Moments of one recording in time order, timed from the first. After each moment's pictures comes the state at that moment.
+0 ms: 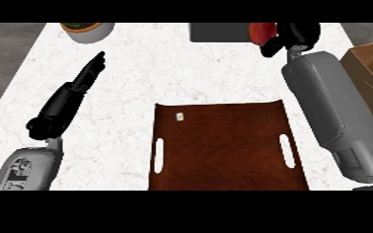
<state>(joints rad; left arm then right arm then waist) -0.23 0.28 -0.01 -1.53 -0.11 -0.19 -0.07 -0.92 -0.29 0.09 -0.89 1.05 -0.15 0.38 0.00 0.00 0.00</state>
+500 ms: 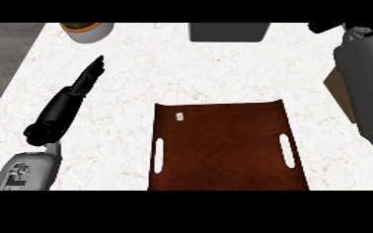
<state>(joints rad) -0.20 0.27 -0.01 -1.55 -0.11 -0.20 -0.09 -0.94 -0.43 -0.11 -0.89 1.03 -0.27 0.53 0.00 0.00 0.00</state>
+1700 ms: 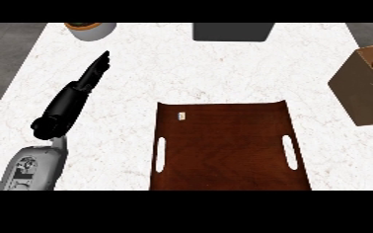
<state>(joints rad) -0.24 0.25 0.00 -1.53 -0.13 -0.22 -0.07 -0.87 -0.82 -0.29 -0.37 0.89 0.18 0.18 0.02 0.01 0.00</state>
